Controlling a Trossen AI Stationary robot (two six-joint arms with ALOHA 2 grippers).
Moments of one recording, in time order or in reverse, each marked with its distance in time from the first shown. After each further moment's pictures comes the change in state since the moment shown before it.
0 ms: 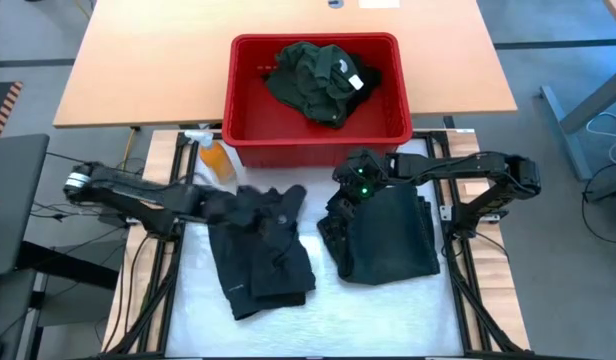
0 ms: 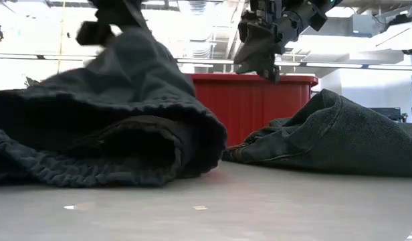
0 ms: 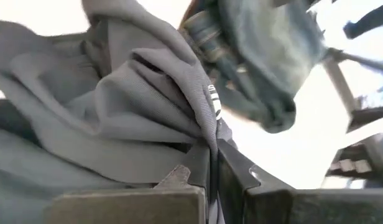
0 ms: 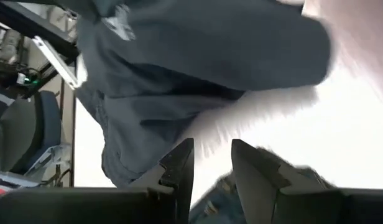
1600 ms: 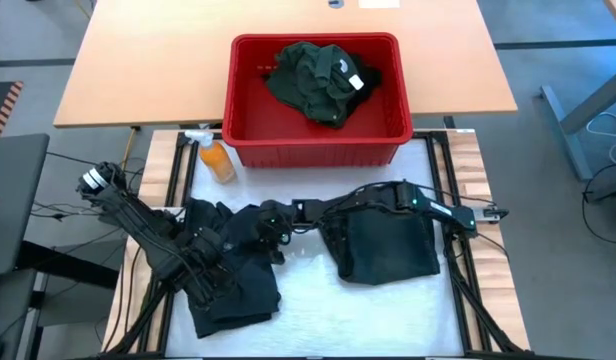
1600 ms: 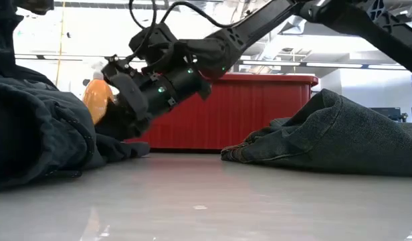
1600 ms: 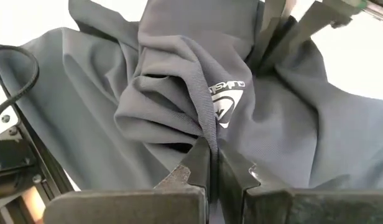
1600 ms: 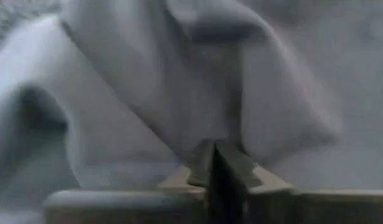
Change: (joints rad) left arm -0.549 0.179 -0.001 -0.700 -0.169 -0.628; right arm 0.166 1.009 0.771 0.321 -0.024 -0.491
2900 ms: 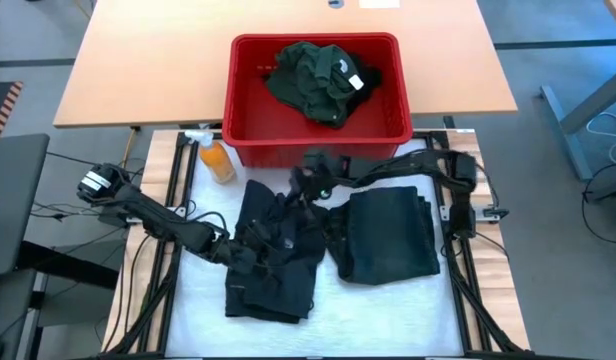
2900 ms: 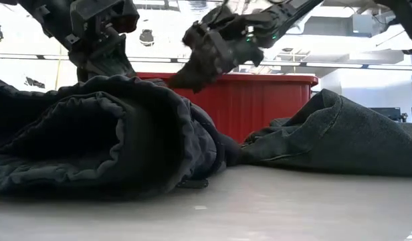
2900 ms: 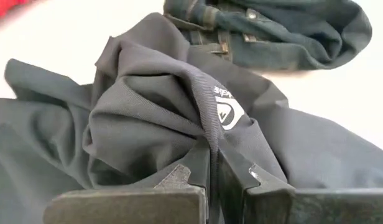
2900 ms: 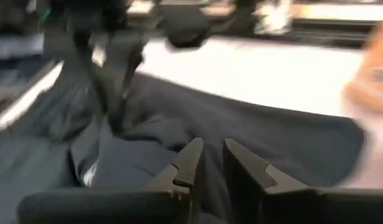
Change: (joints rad) left arm 0.333 0.008 -0.295 1.139 -0.142 1.046; right arm -0.193 -0.520 -0.471 -0.003 -0.178 -0.167
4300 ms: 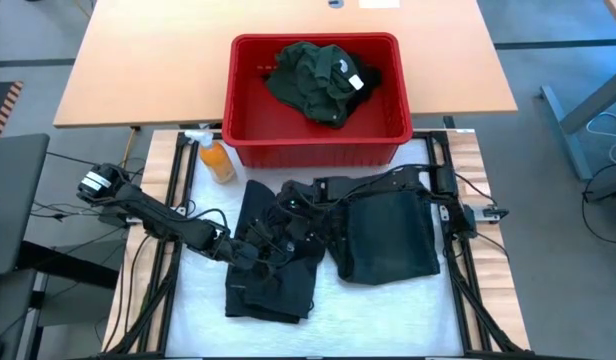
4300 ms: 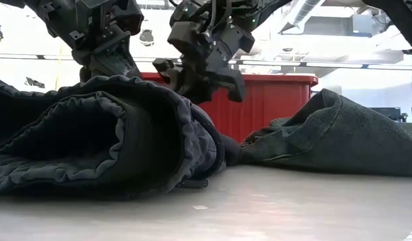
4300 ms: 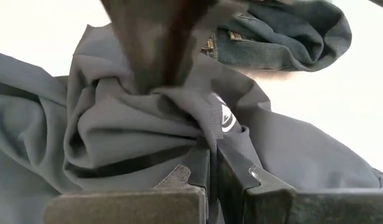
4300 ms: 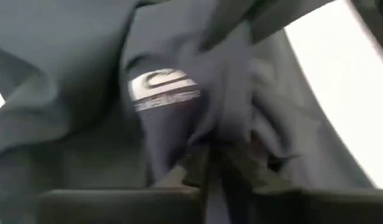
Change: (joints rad) left arm 0.021 0.000 0.000 0.043 0.075 -0.025; right arm 0.145 0.158 0.252 -0.446 0.176 -0.751
